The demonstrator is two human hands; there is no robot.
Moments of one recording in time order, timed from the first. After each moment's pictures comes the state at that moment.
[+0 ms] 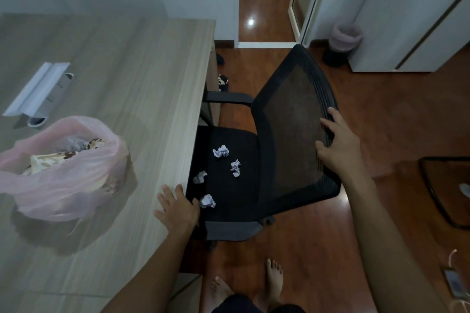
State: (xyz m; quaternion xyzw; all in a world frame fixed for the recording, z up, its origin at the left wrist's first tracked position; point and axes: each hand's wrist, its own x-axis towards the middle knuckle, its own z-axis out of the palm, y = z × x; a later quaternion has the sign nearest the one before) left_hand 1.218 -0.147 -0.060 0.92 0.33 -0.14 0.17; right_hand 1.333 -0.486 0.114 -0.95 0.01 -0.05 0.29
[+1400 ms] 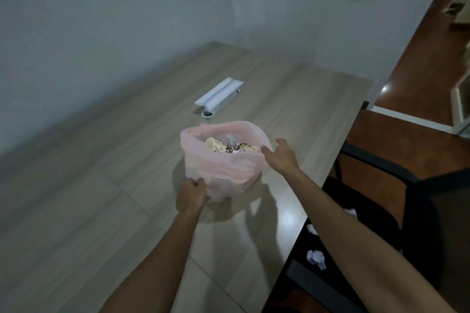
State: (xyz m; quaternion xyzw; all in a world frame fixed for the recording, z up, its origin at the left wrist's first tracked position) left_hand 1.133 0.098 0.048 0.72 0.59 0.11 0.35; right_hand 1.328 -0.040 0.098 -0.87 -0.15 0.22 0.42
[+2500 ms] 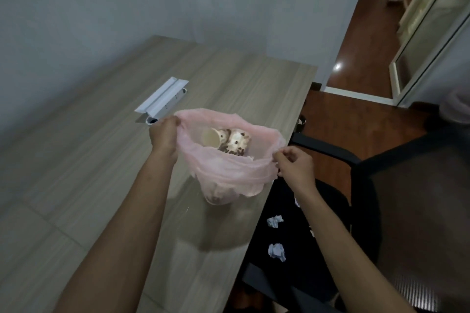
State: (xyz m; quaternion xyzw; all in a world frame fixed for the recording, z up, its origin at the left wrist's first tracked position) left_hand 1.318 0.082 0.167 0.56 0.46 0.30 0.62; right_hand 1.385 -0.185 0.105 -0.78 0.00 0.12 0.61
